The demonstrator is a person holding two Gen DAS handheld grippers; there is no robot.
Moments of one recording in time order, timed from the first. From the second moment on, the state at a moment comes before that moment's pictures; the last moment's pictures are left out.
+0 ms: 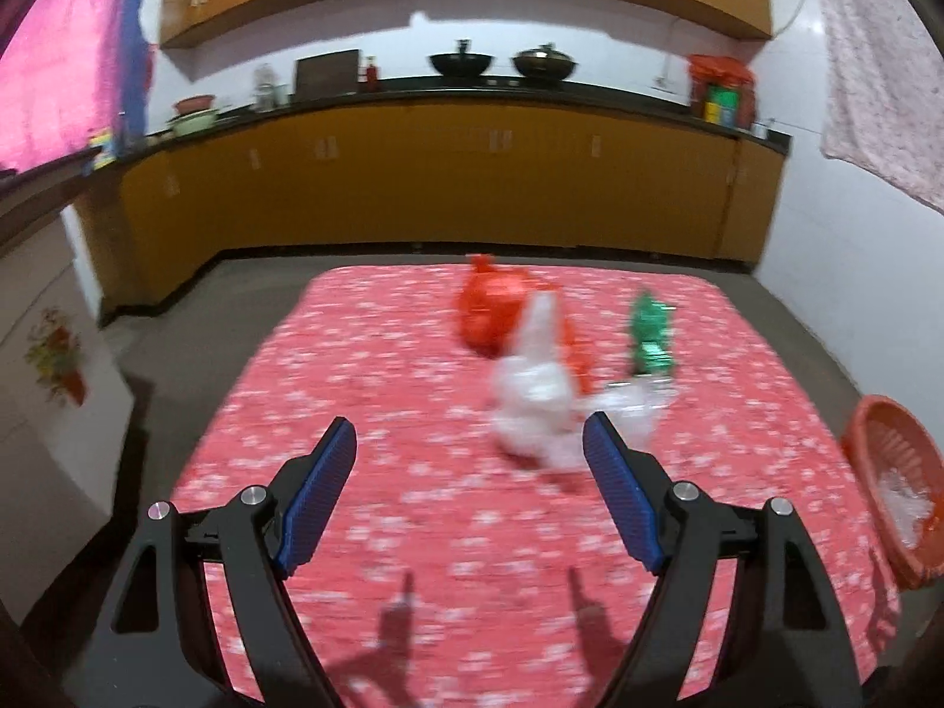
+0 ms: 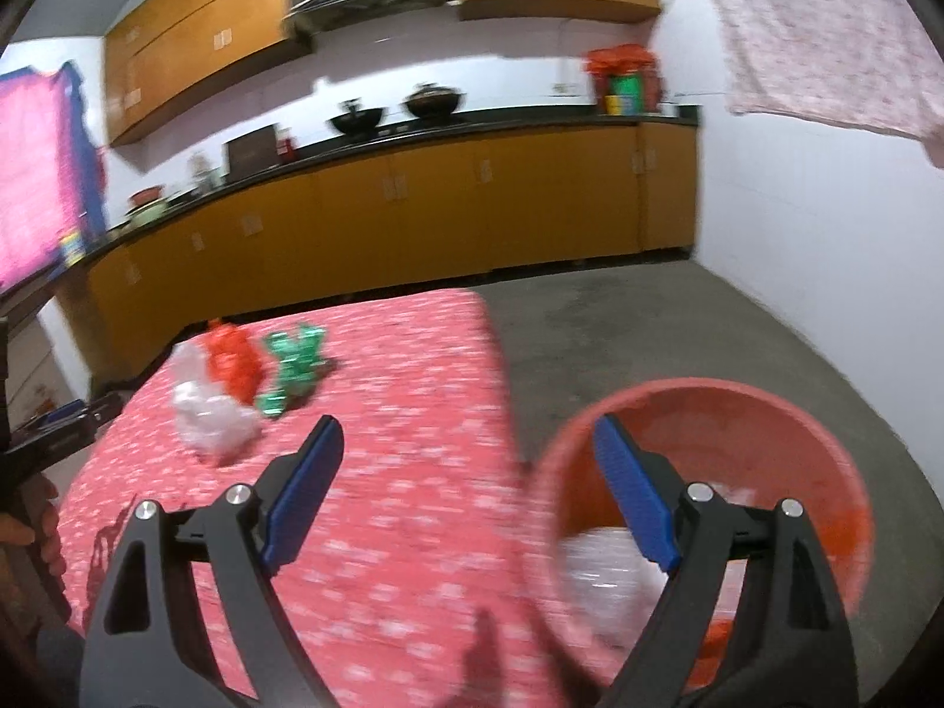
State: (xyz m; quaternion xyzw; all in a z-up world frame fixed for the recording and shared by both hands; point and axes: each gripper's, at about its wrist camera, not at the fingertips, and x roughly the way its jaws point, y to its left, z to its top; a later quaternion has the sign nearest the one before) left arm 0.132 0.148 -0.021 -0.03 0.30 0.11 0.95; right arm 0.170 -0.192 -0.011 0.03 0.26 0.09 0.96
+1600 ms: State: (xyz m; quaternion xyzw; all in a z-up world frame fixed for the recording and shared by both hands) left arm 0.211 0.139 -0.055 -0.04 0.33 0.05 0.94; right arm 0.250 -0.059 -0.077 0.01 0.38 0.11 0.92
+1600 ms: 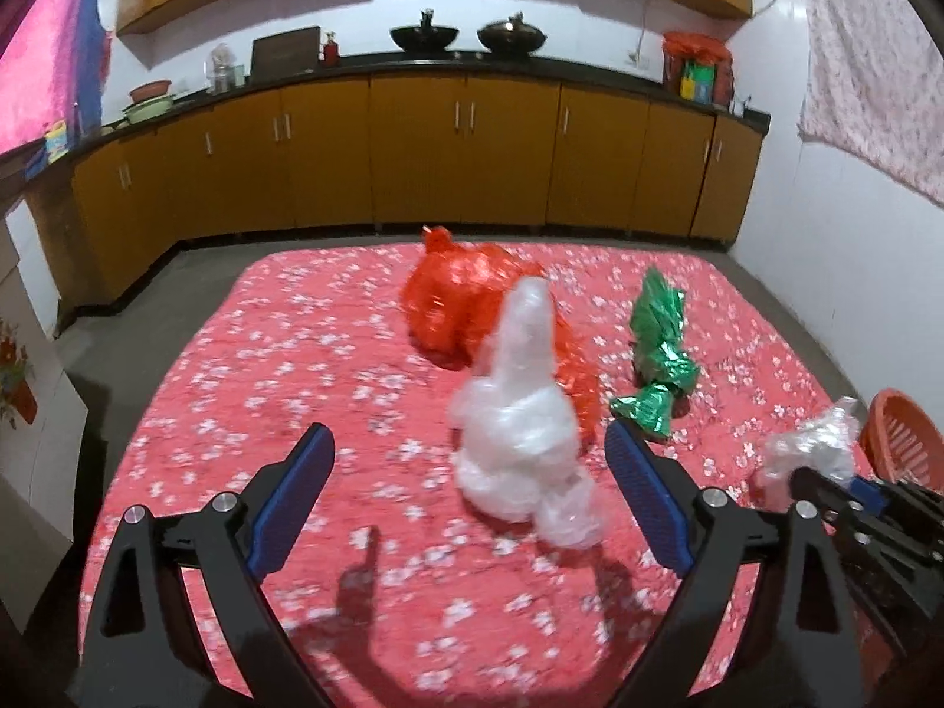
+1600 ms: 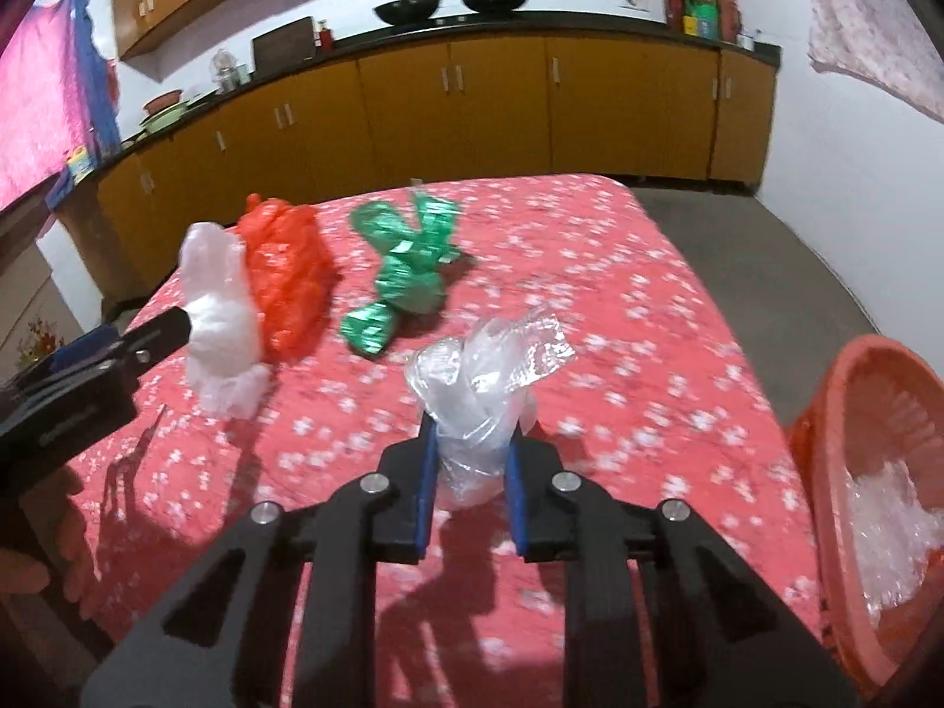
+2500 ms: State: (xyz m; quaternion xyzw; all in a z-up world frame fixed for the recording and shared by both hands) left arm 0.214 0.147 -0.068 -0.06 0.37 0.05 0.92; right arm 0.231 -0.094 -0.068 0.02 0.37 0.10 0.92
